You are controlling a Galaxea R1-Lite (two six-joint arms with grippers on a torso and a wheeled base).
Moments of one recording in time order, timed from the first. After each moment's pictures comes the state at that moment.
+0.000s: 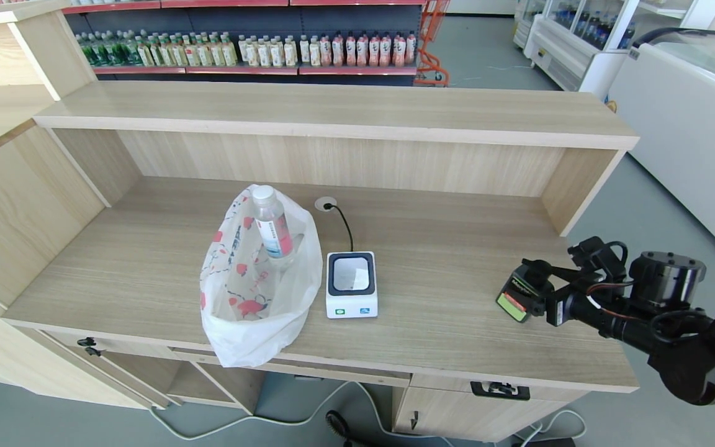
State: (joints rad) left arm -0.01 0.00 0.00 0.04 -0.04 0.03; right arm 0.00 2.07 -0.53 -1.31 0.40 -0.25
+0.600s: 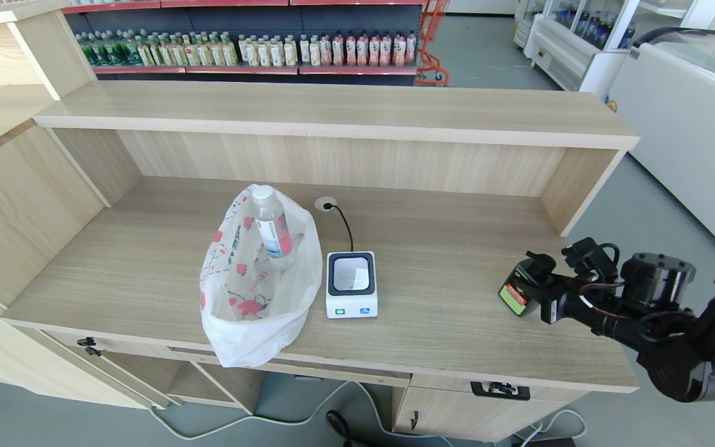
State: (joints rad) left arm -0.01 0.00 0.00 0.04 -0.04 0.03; right arm 0.00 2.12 -0.56 -1.37 0.40 -0.26
